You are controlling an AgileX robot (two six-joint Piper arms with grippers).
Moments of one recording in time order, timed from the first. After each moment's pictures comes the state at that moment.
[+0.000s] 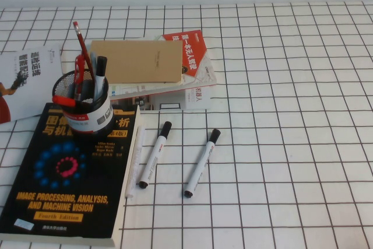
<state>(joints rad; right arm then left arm) 0.03 -0.01 0.03 0.07 0.35 0.13 -0.06 -0.01 0.03 -0.60 0.11 -0.28</state>
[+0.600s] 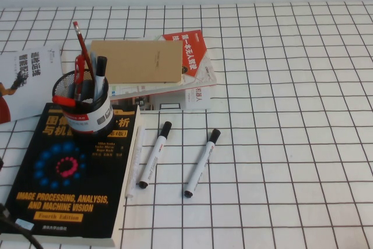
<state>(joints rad) 0.03 -0.01 0.03 0.07 0.35 0.13 -0.06 0.35 -0.35 -0.62 0.37 0.37</state>
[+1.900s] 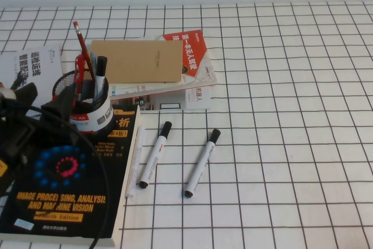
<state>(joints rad) 0.03 -0.01 0.03 0.07 0.35 0.13 -0.22 1.17 -0.37 0.10 -0.62 -0.15</state>
